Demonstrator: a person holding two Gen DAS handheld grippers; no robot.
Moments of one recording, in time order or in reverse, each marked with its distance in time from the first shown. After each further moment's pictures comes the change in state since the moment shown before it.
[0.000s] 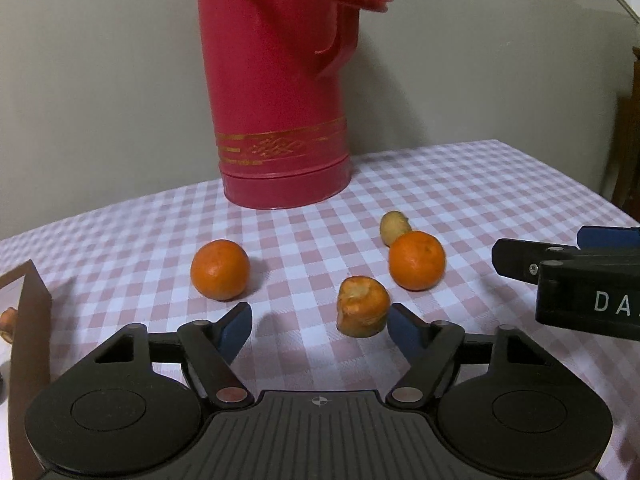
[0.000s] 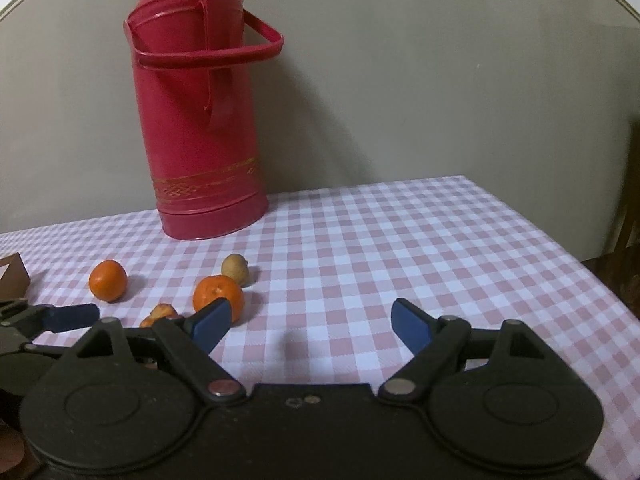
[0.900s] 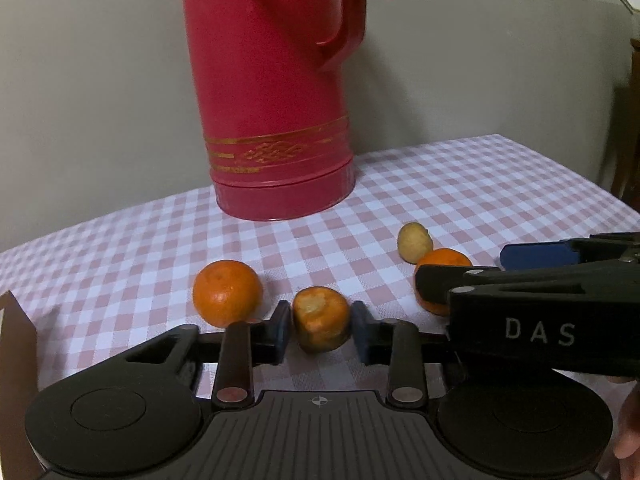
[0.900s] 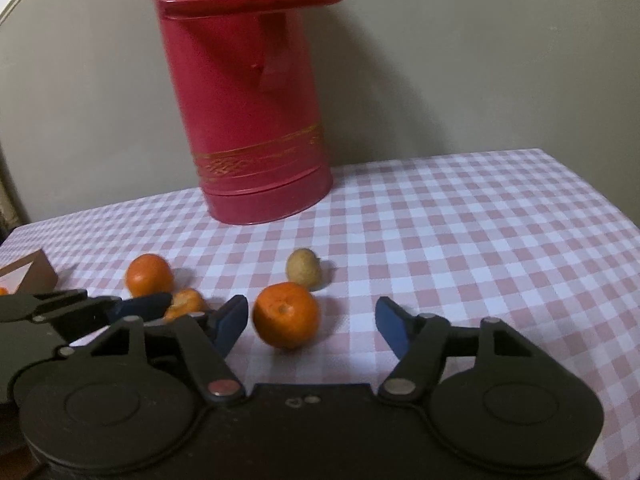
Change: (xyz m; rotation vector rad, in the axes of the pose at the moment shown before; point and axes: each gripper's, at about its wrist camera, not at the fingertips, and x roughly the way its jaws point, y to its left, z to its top) left arm 0.025 0.013 0.015 0.034 0.014 -0.028; right arm 0.053 0.027 0.015 0.006 0.110 0.152
